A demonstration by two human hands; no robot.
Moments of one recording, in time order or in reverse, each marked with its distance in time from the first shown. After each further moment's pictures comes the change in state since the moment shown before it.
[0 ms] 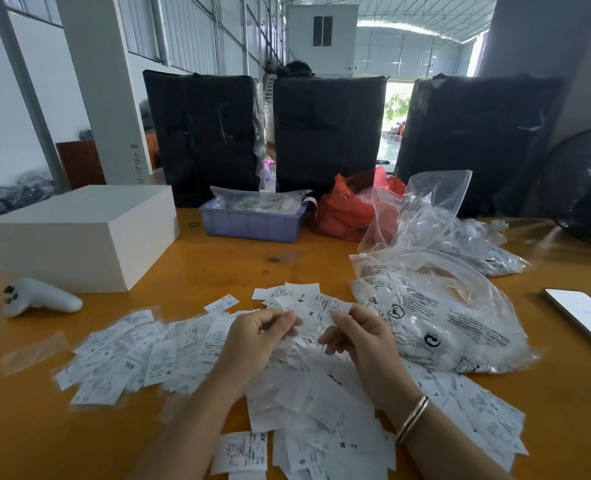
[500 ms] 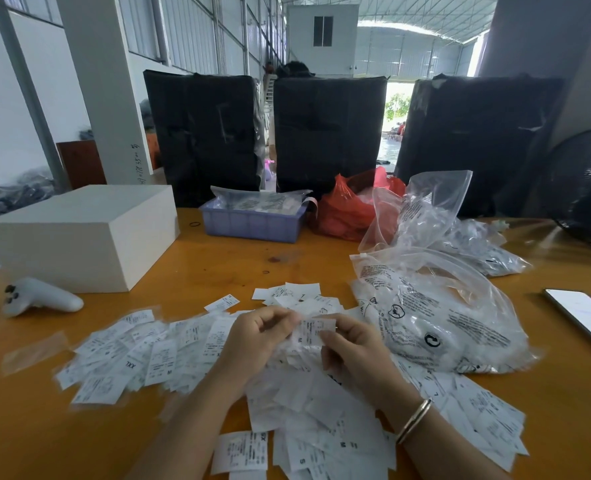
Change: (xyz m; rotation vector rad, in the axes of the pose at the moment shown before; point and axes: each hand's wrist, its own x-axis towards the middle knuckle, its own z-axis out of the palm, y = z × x) left_hand 0.000 0.004 -0.001 -0.043 -0.015 -0.041; right_hand -0.004 0.003 0.007 -0.050 -0.115 0.118
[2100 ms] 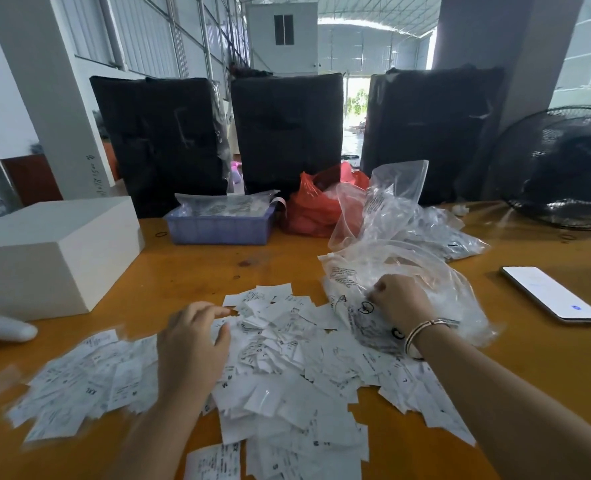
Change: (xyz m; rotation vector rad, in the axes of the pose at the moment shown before) left_hand 0.006 -0.017 -0.019 0.962 0.361 0.183; right_hand 0.043 -0.033 -0.120 -1.326 0.503 0.273
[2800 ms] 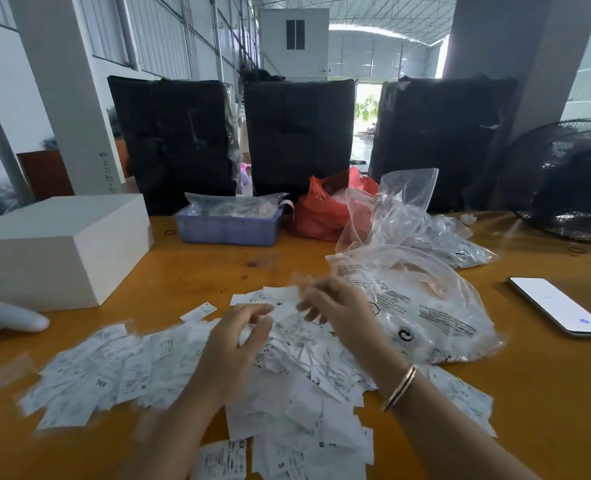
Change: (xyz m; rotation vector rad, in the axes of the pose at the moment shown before) left_hand -0.010 0.025 -0.009 -0.624 -0.303 0.031; right_hand -0.076 -0.085 0.004 0.966 -0.200 -0.328
